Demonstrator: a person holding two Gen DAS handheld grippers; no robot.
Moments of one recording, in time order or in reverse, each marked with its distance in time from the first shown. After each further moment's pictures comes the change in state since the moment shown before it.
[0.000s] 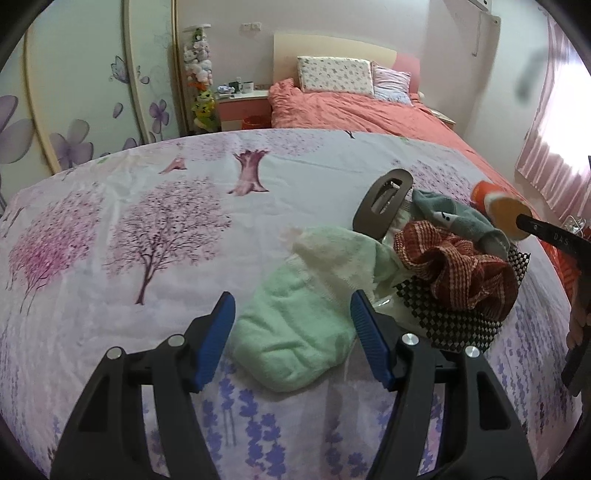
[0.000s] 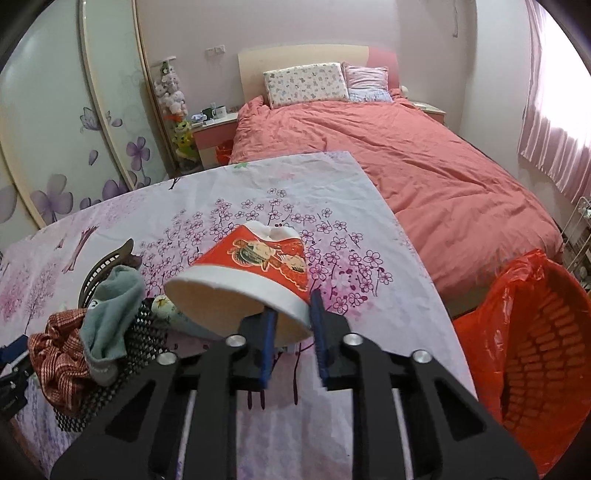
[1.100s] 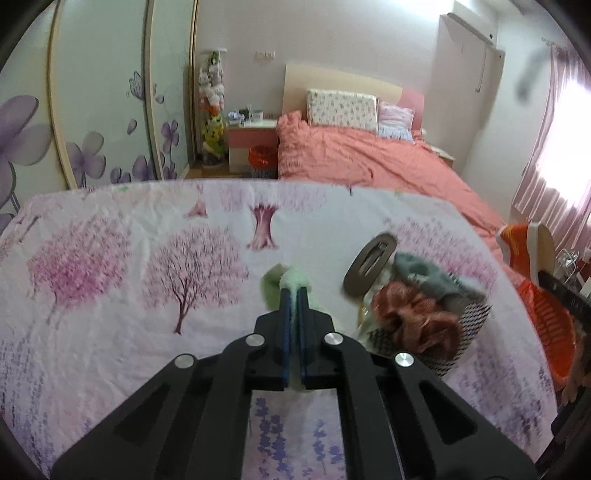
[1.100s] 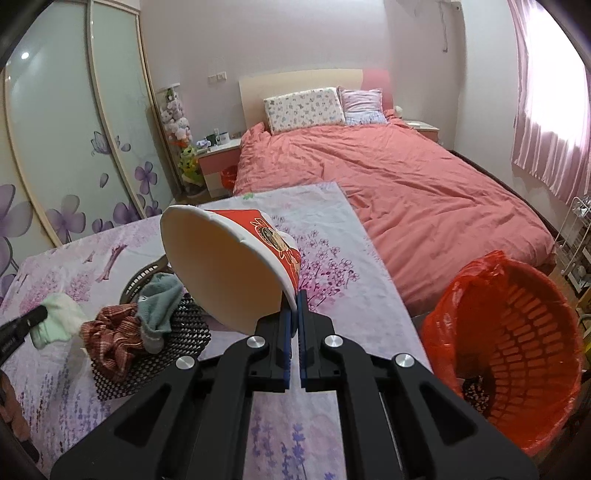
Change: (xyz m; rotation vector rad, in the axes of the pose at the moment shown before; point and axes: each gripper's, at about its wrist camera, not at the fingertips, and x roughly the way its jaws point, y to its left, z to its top) left arm -0.071 0.010 0.024 -0.073 -0.141 -0.010; right arm -0.075 -0.007 -0.005 0.014 -0.110 0.011
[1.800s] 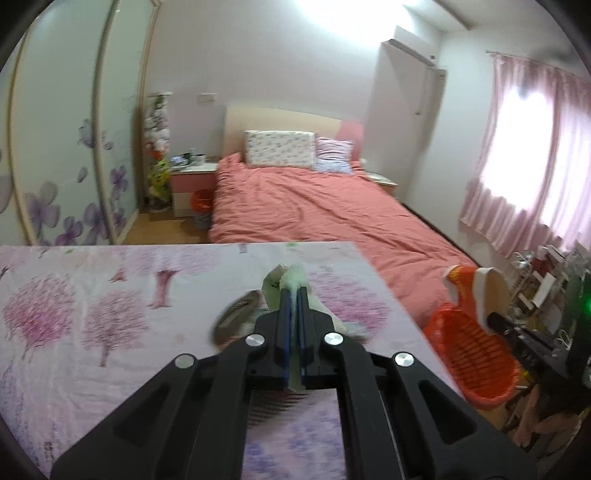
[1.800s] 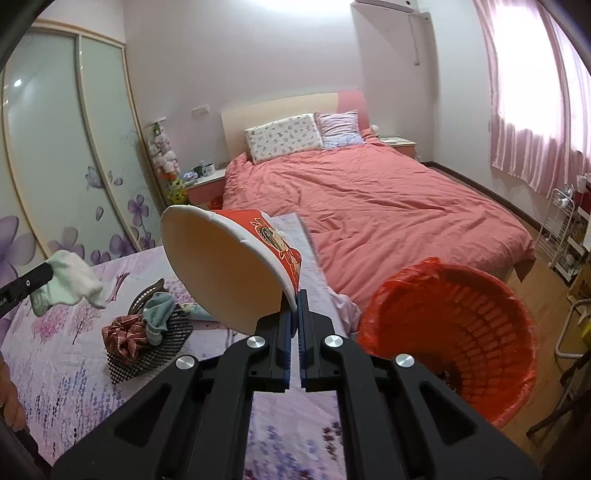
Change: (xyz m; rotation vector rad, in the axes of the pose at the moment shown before) left arm -0.071 -0.135 0.034 0.089 -0.139 -0.214; right arm -0.070 -0.064 -0.009 0.087 -0.095 -0.037
